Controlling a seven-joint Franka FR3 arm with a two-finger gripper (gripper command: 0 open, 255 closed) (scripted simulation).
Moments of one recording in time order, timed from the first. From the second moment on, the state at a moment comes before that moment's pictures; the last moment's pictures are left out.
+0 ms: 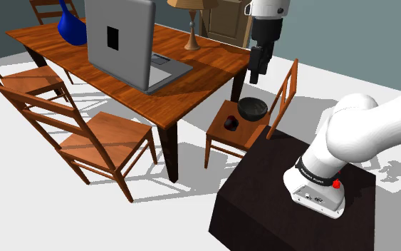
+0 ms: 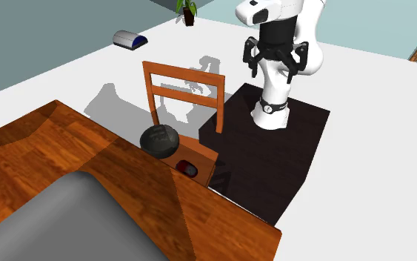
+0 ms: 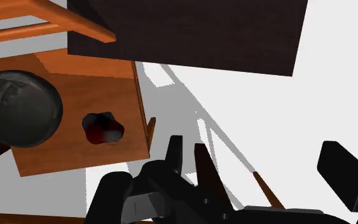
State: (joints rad) arm 0.01 -0.75 0.03 -2.42 0.10 1.54 -0.06
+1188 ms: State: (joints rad) arm 0.04 -0.51 -0.27 -2.68 -0.13 2.02 -0.75
